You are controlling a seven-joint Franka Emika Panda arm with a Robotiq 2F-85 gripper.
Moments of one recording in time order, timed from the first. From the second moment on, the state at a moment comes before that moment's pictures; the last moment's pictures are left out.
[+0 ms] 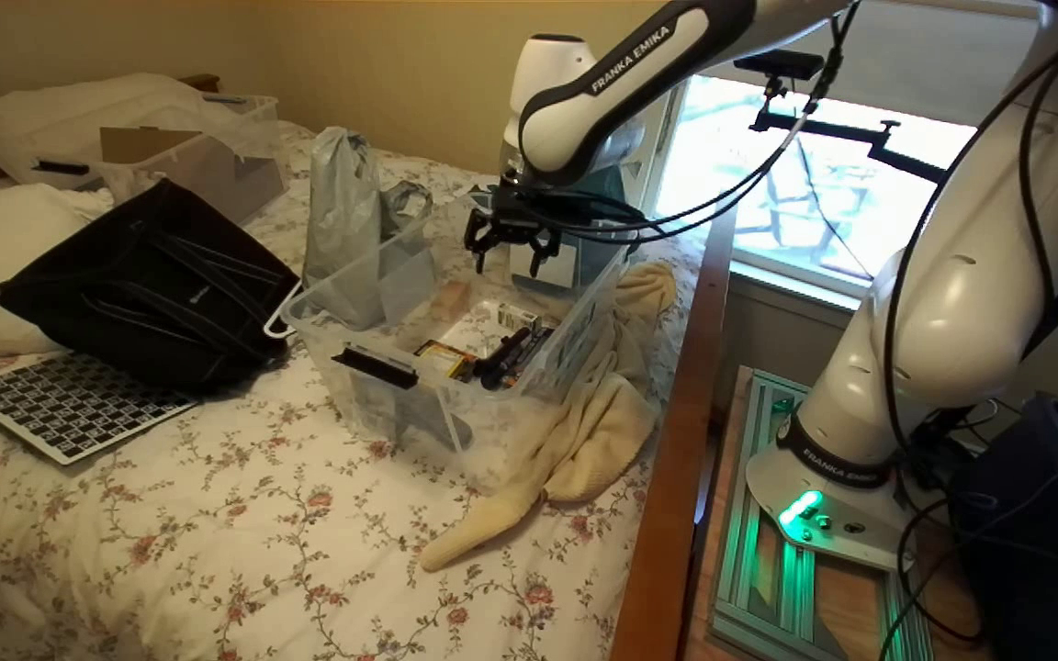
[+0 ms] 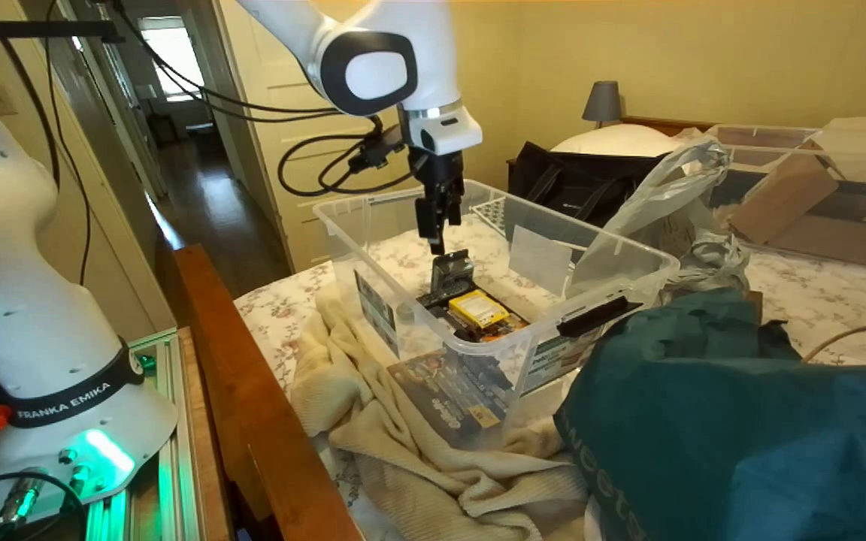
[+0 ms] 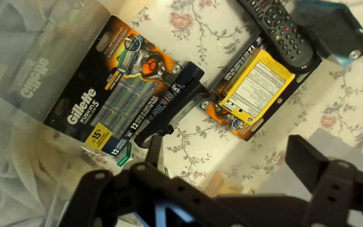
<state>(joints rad) -0.11 0.03 -0.01 -2.36 0.07 2.51 0.75</state>
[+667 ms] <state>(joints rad) -0.07 0.29 -0.07 -2.24 0.13 2.70 0.86</state>
